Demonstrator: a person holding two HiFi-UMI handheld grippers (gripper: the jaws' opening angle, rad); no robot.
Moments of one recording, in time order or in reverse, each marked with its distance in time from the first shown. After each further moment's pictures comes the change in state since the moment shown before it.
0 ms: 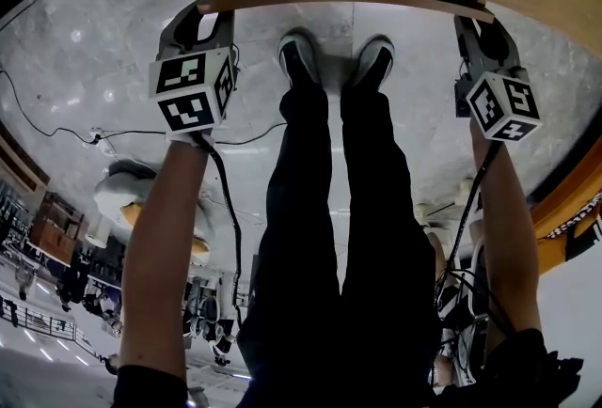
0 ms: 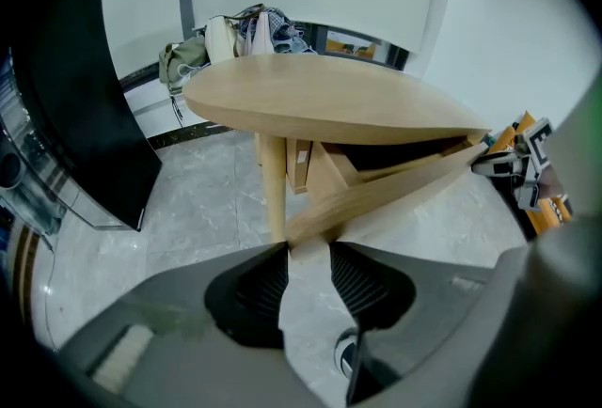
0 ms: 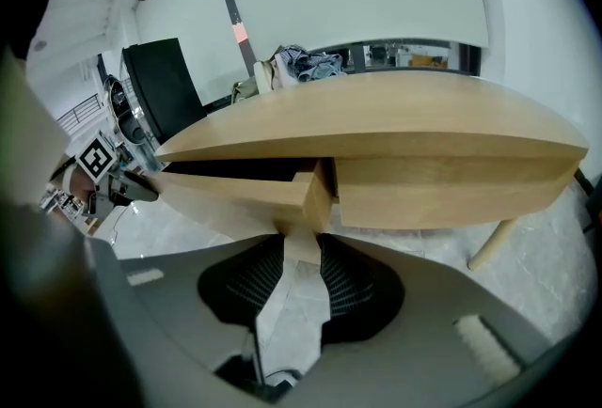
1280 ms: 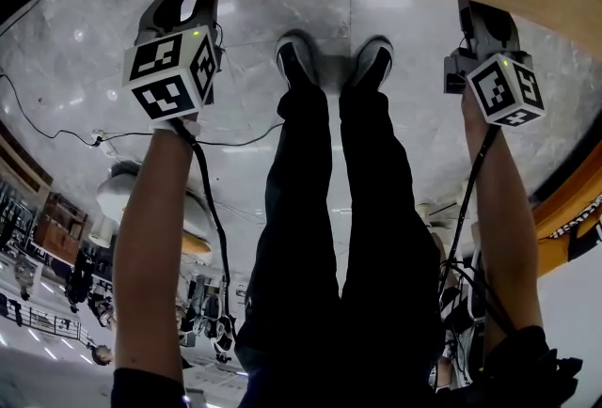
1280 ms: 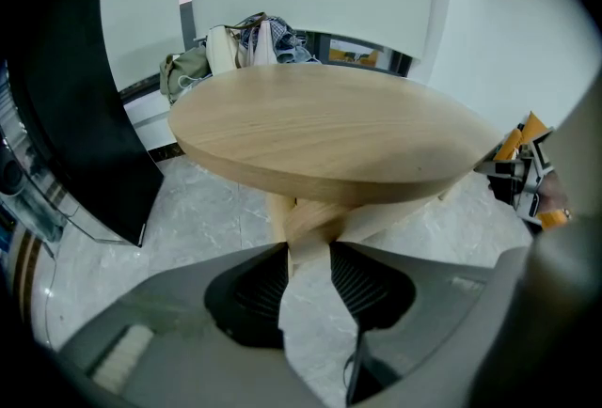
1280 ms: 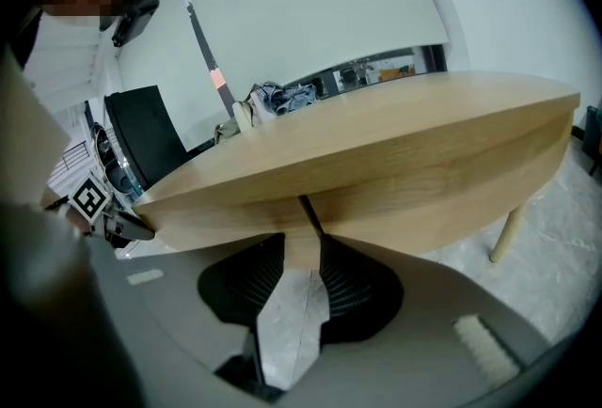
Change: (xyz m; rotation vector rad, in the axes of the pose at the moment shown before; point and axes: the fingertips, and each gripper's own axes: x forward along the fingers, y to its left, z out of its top) left arm 0.012 0.013 0.042 0.003 -0.054 0.032; right arm 0.018 -0.015 0.040 0.192 -0.218 -0.001
